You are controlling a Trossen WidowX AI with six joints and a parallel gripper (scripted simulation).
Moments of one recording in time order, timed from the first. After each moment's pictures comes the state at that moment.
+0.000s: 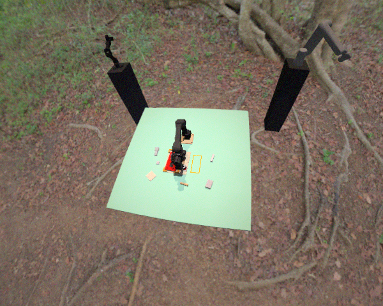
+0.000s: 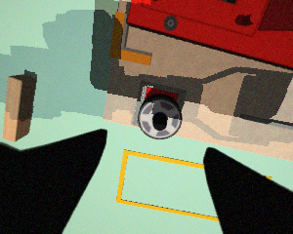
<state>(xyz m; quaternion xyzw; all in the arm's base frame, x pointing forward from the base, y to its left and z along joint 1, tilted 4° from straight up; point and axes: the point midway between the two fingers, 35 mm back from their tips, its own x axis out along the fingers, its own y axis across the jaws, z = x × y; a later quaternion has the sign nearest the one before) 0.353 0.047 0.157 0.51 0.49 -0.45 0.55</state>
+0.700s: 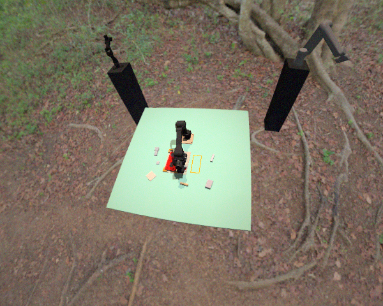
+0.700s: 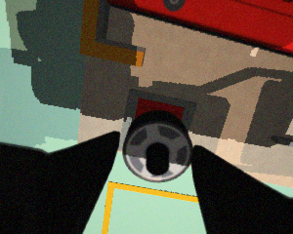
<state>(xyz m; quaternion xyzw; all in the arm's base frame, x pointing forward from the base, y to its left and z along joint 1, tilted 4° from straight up) 0.358 0.049 0.094 0.51 0.49 -0.45 0.54</state>
